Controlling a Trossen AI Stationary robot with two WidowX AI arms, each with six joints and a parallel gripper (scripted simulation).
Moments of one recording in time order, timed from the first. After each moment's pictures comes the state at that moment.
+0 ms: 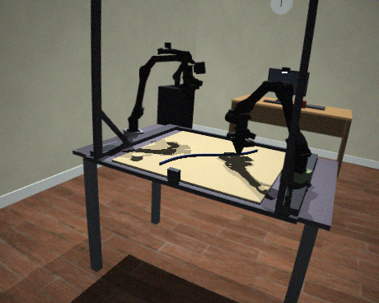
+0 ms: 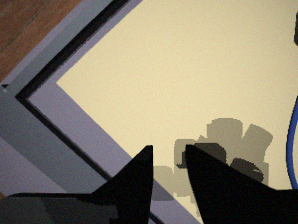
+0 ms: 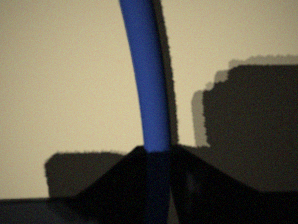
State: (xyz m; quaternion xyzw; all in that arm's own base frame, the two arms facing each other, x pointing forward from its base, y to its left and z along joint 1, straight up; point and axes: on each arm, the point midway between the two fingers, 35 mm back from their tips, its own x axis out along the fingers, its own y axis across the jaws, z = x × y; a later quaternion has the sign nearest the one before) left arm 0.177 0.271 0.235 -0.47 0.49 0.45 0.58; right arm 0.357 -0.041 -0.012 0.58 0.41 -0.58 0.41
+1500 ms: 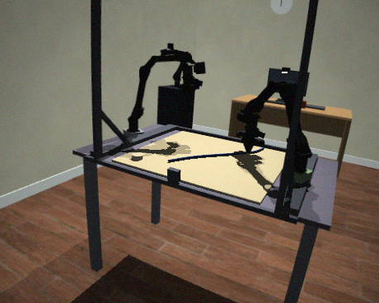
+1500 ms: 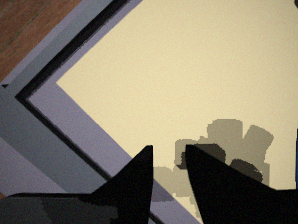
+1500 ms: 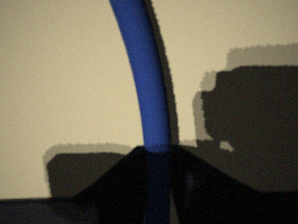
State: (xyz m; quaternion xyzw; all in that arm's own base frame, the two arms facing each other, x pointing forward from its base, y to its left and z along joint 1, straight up) left arm 0.177 0.271 0.235 -0.47 0.49 0.45 0.58; right arm 0.341 -0.105 -0.011 0.58 0.41 -0.58 0.41
